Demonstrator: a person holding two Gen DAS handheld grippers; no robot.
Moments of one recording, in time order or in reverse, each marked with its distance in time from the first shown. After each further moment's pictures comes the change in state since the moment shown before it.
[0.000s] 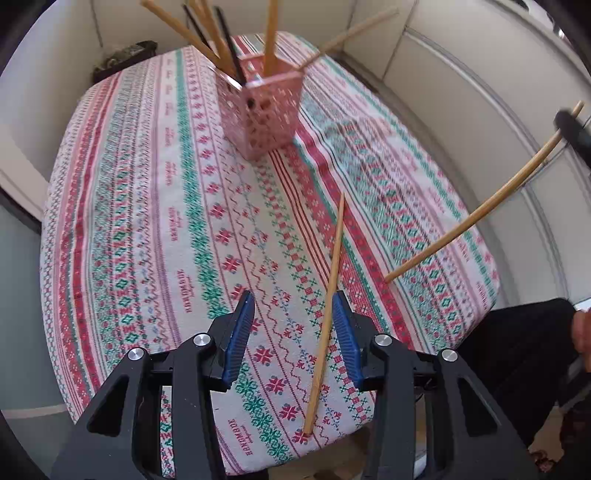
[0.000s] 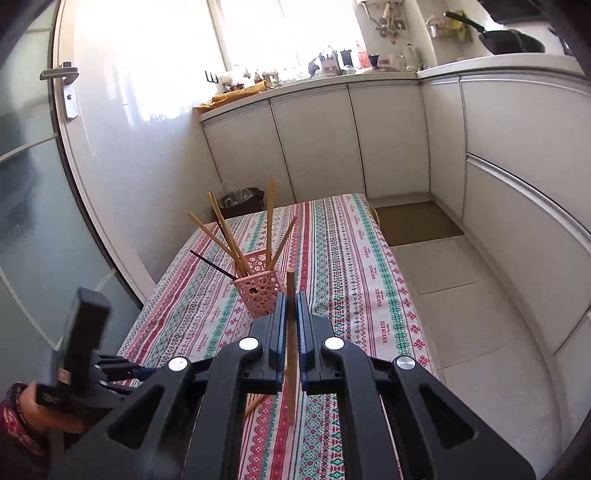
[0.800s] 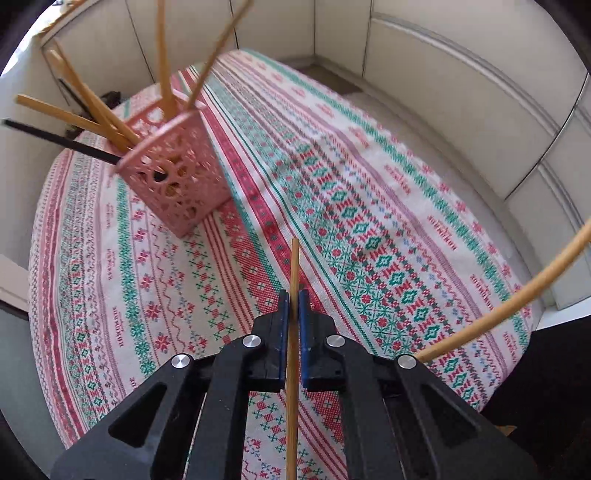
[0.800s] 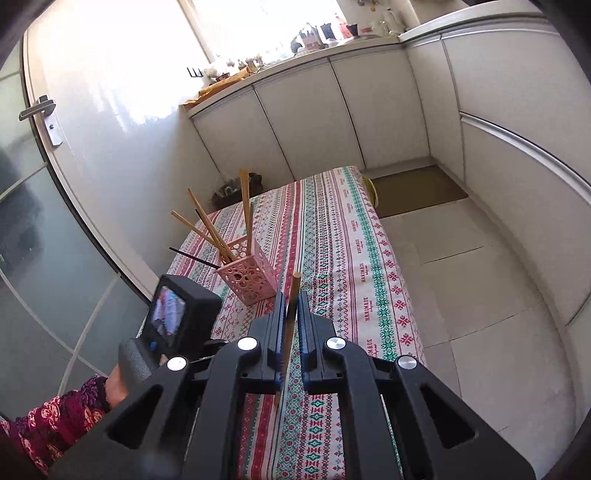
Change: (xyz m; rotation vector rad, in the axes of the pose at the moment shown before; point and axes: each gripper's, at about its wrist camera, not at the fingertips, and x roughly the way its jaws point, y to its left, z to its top) left arm 0.059 -0.038 0.021 0.131 -0.143 0.075; right arm 0.003 -0.052 0.006 0.089 0.091 0.075
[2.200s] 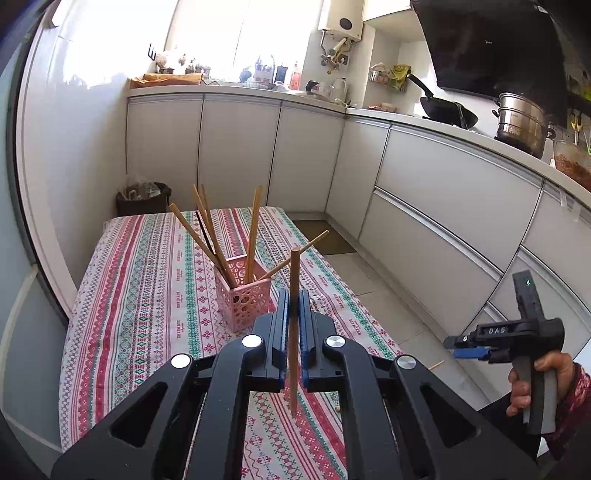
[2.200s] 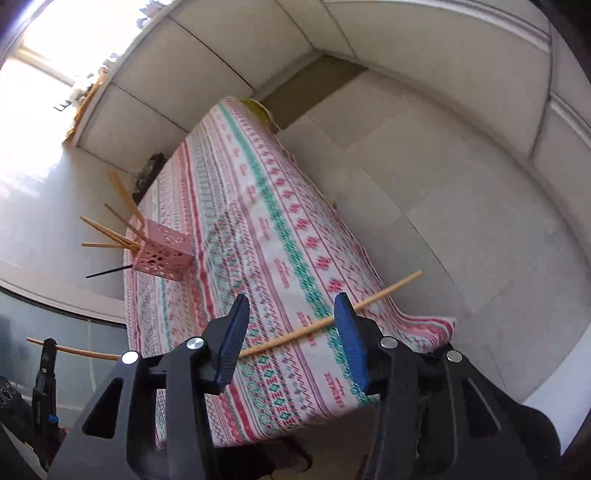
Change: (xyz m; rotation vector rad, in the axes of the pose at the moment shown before) left arm -0.192 0.029 -0.012 -0.210 -0.552 -0.068; right arm 0.018 -0.128 -0.054 0.585 0.324 -0.180
